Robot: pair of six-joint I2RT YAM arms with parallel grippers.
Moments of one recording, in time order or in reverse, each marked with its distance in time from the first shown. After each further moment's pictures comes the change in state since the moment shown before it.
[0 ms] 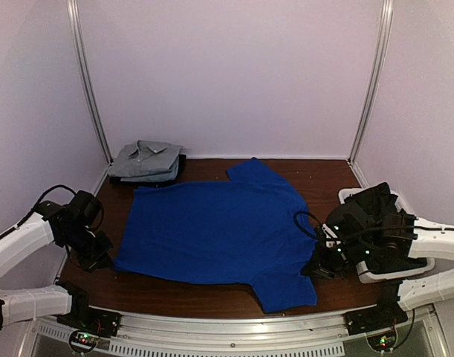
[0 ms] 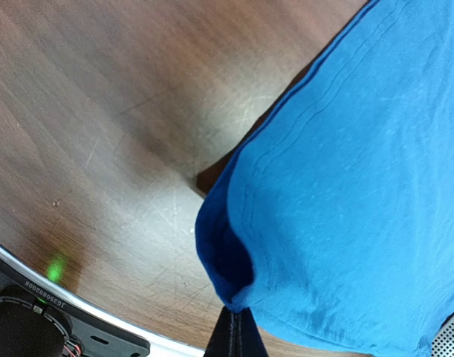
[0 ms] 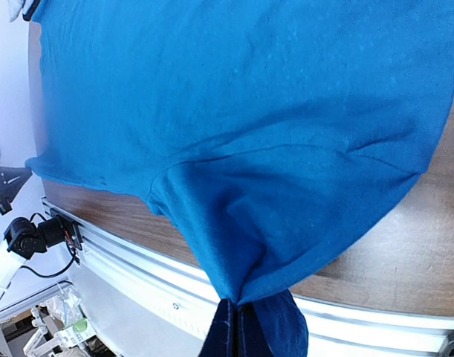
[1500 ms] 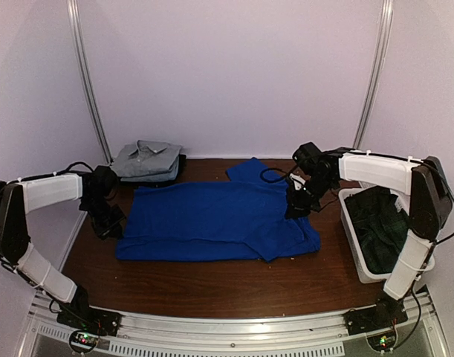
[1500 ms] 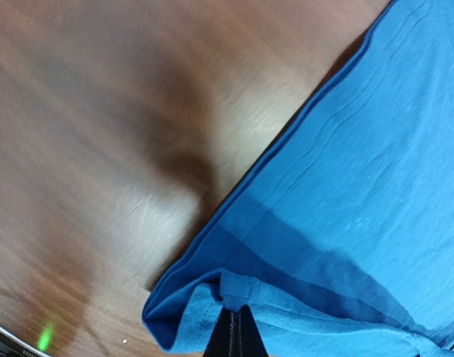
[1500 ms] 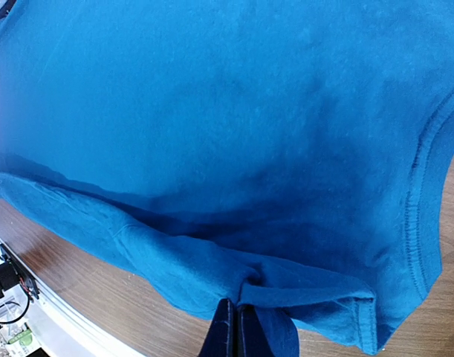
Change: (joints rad) left arm 0.133 0.550 0.286 0.196 -0.024 0.189; right arm -0.462 0.809 0.693 -0.149 -0.116 -0.702
